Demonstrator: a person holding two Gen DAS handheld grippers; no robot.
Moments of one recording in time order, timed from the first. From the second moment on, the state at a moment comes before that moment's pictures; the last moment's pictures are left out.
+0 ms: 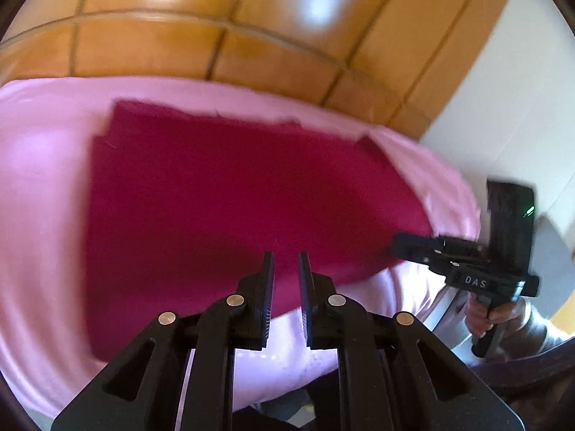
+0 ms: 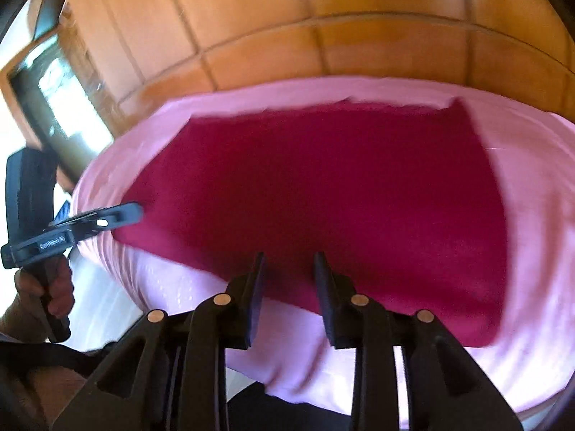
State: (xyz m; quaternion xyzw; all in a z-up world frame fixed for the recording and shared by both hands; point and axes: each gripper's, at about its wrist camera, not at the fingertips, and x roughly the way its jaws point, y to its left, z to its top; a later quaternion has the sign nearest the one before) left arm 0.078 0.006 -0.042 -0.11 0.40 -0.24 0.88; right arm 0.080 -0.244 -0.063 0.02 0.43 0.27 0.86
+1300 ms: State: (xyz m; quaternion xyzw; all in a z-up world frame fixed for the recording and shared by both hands) left arm 0.122 0.097 -0.055 -0.16 0.37 0.00 0.92; right arm 0.234 -0.324 -0.100 0.12 0.41 0.13 0.90
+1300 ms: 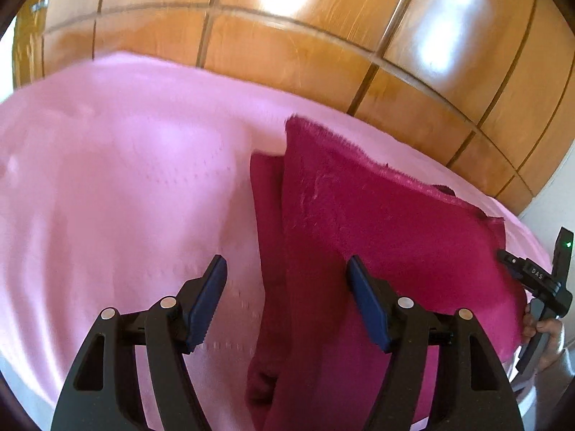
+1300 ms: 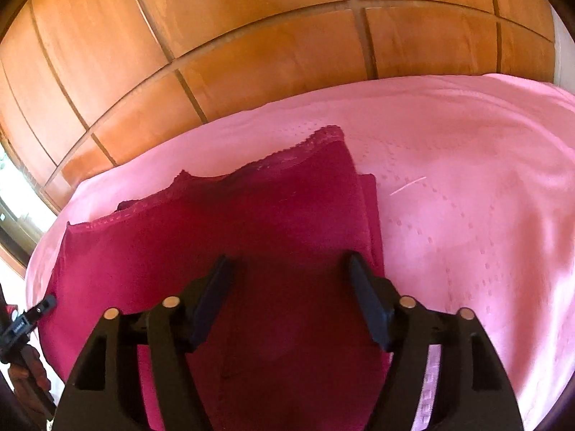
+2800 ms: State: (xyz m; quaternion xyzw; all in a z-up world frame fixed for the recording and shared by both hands) left arm 0.111 0.052 -0.028 -0.17 0.33 -0.11 0.92; right arm 0.176 -0.392 -0.108 0.25 0.45 0.16 0.84
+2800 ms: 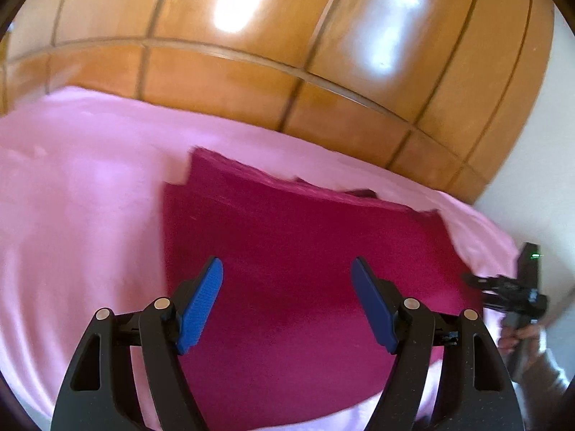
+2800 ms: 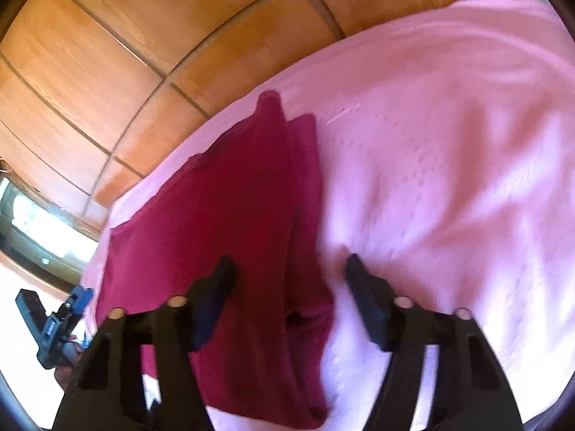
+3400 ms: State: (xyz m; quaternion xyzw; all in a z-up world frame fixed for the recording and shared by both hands) left arm 0.119 0.054 -0.056 -0.22 0.37 -0.19 0.88; right arm 0.168 -0.287 0.004 0.24 0.39 0.32 0.83
